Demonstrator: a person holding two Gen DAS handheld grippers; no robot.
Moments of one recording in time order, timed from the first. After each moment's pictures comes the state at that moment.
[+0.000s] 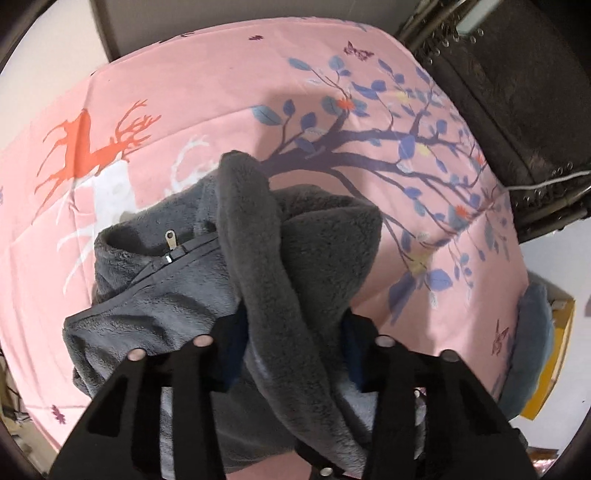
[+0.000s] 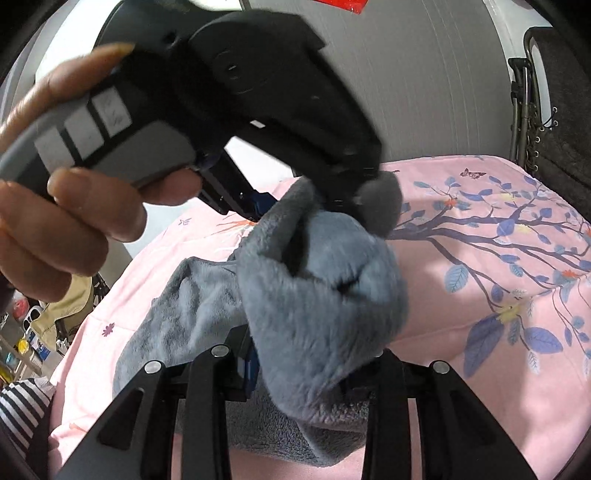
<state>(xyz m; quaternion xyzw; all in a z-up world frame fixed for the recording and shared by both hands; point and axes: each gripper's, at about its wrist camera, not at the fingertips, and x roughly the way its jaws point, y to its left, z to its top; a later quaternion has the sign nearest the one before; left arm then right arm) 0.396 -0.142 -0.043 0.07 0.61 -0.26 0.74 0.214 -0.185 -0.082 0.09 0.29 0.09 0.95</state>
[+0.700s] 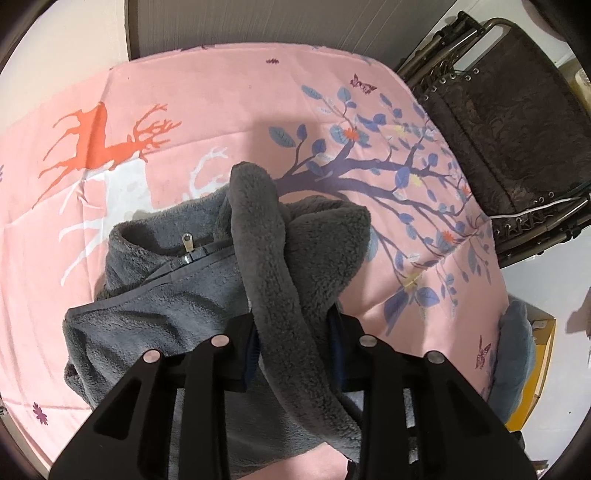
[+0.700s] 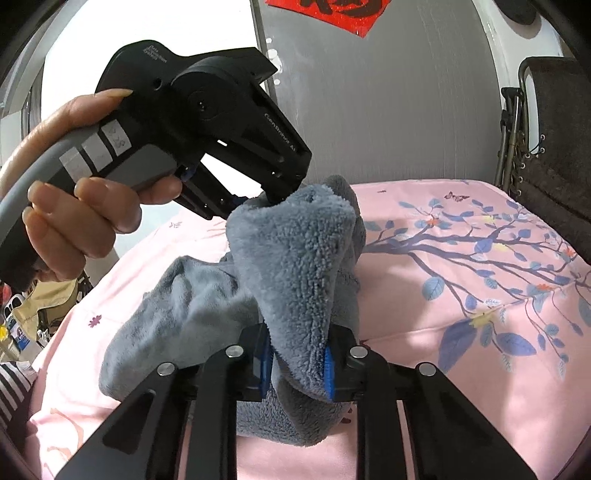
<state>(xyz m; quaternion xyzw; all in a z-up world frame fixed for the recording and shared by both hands) 0.395 -0.108 -0.034 0.01 0.58 -0.28 0.77 0.189 -0.181 -0.080 0.06 0.25 0.06 0.96</state>
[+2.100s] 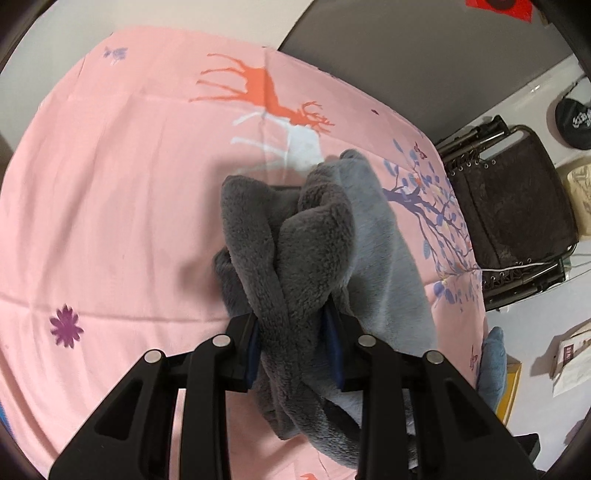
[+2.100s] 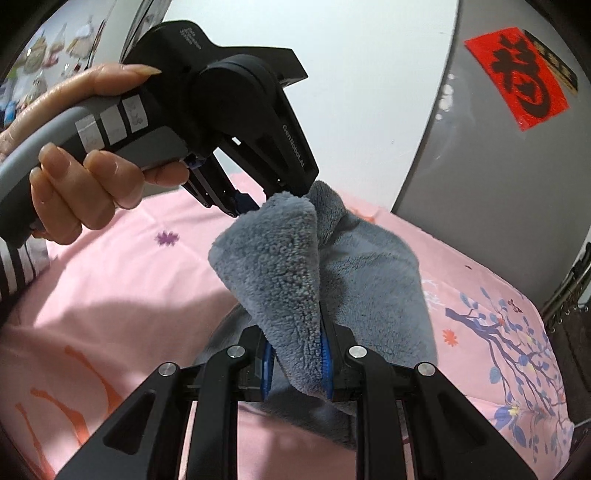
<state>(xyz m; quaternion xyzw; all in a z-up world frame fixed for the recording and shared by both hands) 0.342 0.128 -0.085 -0.17 0.54 -0.24 0.79 0.167 -0.008 -0.091 -0.21 0.24 0.17 0.93</state>
